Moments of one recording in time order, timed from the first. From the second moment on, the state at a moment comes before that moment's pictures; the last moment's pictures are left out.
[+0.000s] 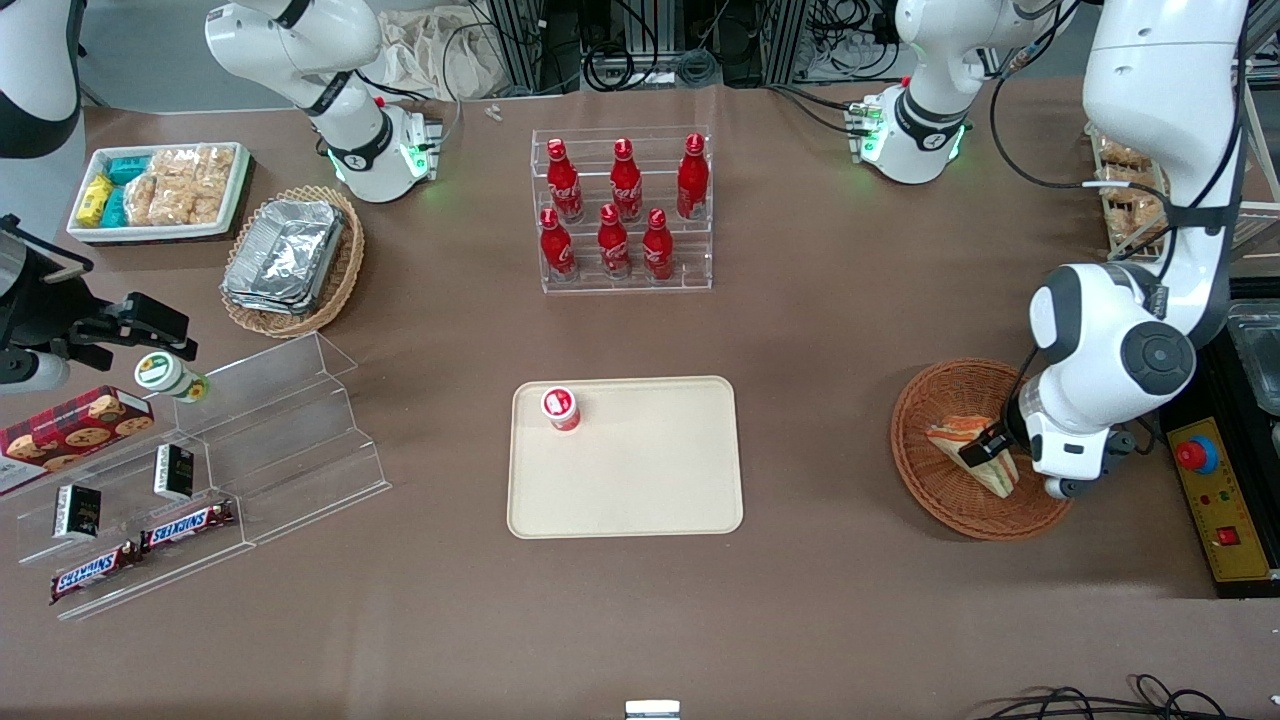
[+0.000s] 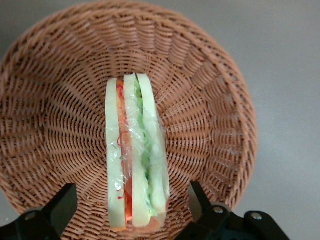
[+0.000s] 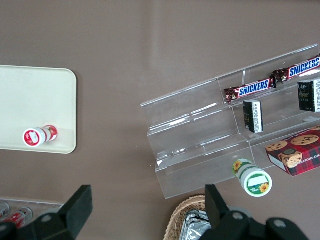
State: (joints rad) arm -0.01 0.39 -0.03 -1.95 0.00 2.33 -0.66
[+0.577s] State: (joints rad) arm -0.01 0.40 -0.03 -1.99 0.00 2.37 -0.67
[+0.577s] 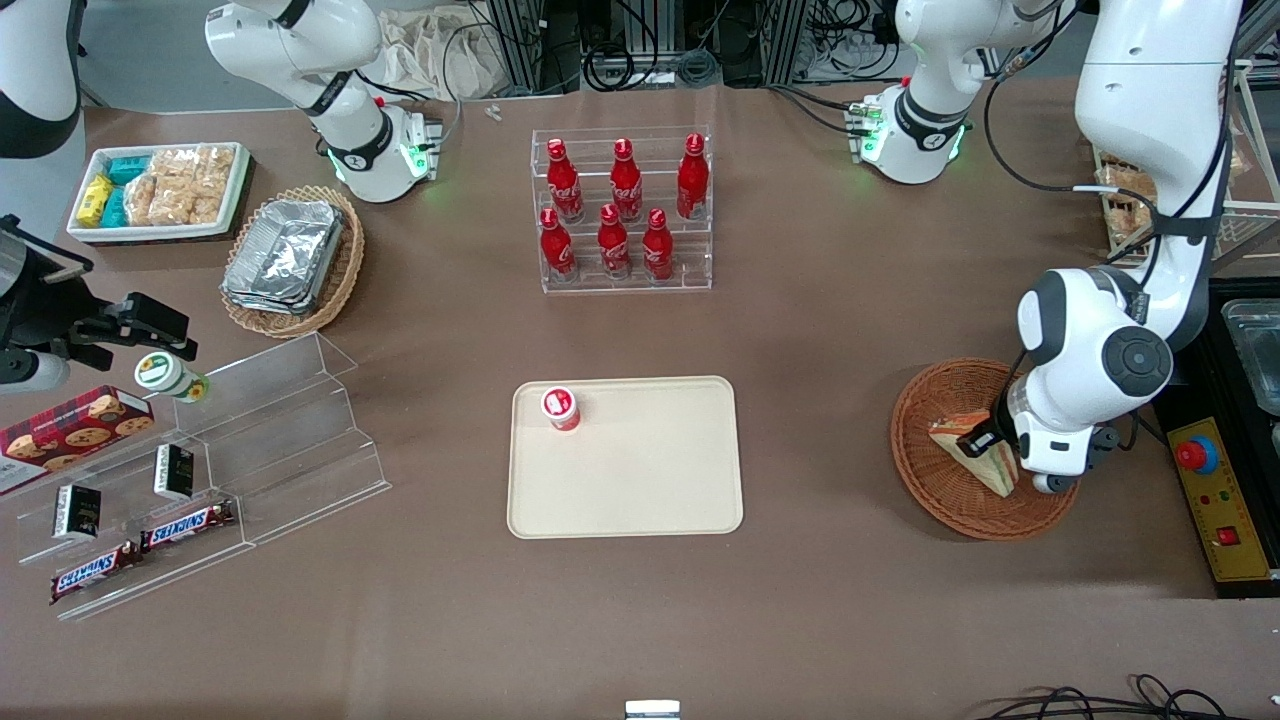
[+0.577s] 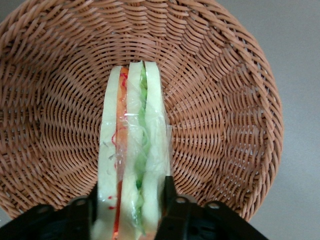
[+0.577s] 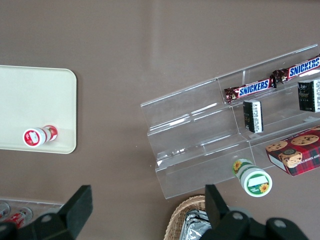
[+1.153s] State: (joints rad) arm 0.00 0.22 -0.04 -1.81 0.00 1.93 -0.67
